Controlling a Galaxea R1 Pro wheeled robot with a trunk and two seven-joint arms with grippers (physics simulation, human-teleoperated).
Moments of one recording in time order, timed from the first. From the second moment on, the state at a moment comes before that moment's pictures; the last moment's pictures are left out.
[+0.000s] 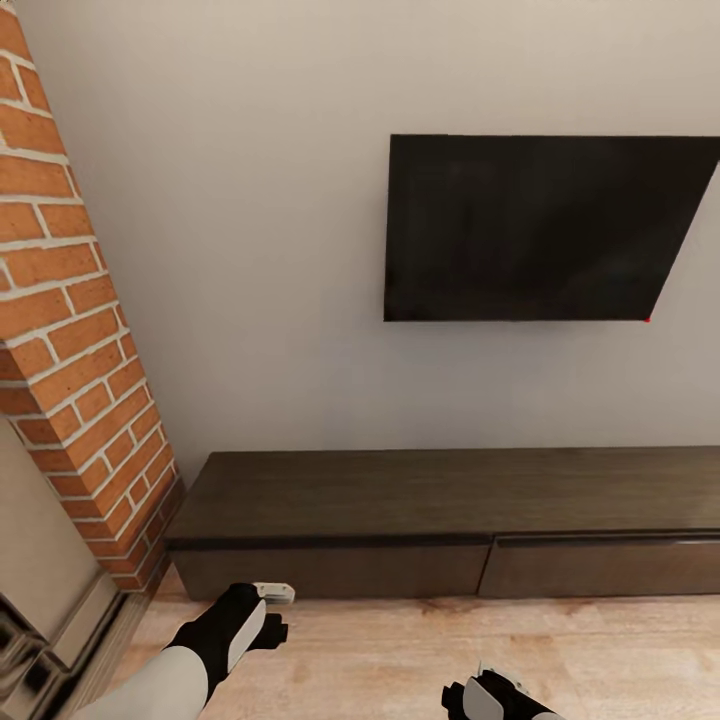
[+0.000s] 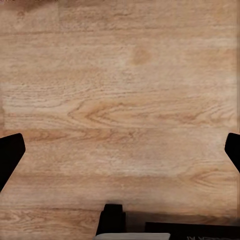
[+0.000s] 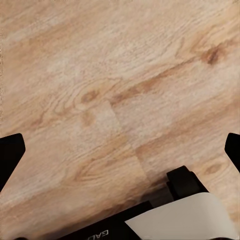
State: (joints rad) left arm -0.64 -0.08 -0.09 -0.35 0.10 0.61 0.19; right arm -0.57 0.09 0.15 -0.07 -0.60 0.19 -0.32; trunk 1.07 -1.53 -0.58
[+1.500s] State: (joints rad) left arm -0.49 0.01 -0.10 -0.06 0.10 0.22 0.19; right arm -0.40 0.01 0.16 -0.02 -0.58 0.11 -0.32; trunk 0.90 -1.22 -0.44
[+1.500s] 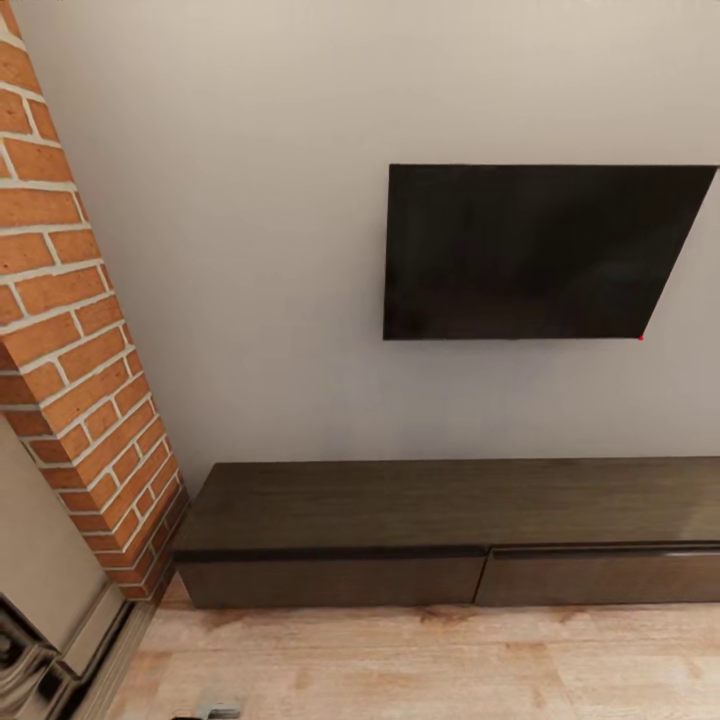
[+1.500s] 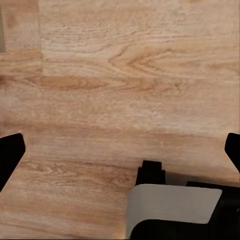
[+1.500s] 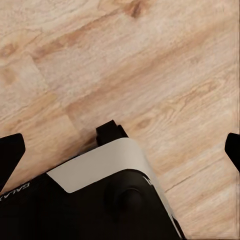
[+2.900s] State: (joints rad) left arm -0.21 0.01 -0.09 -0.05 0.08 0.01 0.18; right arm -0.18 0.01 0.16 -0.02 -0.59 -0.01 -0.33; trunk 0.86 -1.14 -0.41
